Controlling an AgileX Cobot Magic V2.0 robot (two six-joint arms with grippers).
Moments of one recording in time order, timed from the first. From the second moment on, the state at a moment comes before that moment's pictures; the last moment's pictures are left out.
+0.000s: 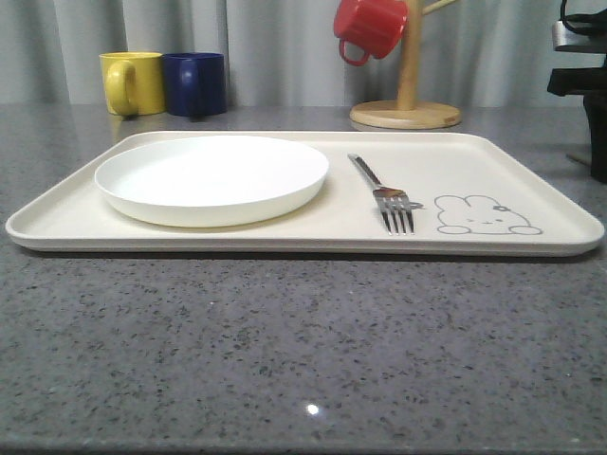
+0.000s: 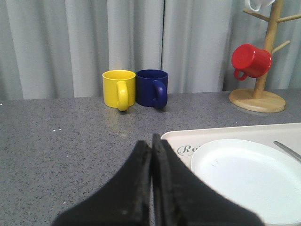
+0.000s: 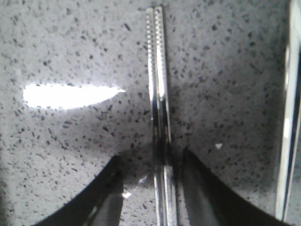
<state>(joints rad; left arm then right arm) -0.17 0.38 -0.42 -0.37 0.16 0.35 -0.04 1.93 -1.63 0.05 1.23 -0.03</state>
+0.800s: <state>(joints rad) -0.17 0.38 -0.42 -0.37 0.16 0.35 0.01 1.84 -1.66 0.04 1.23 0.08</state>
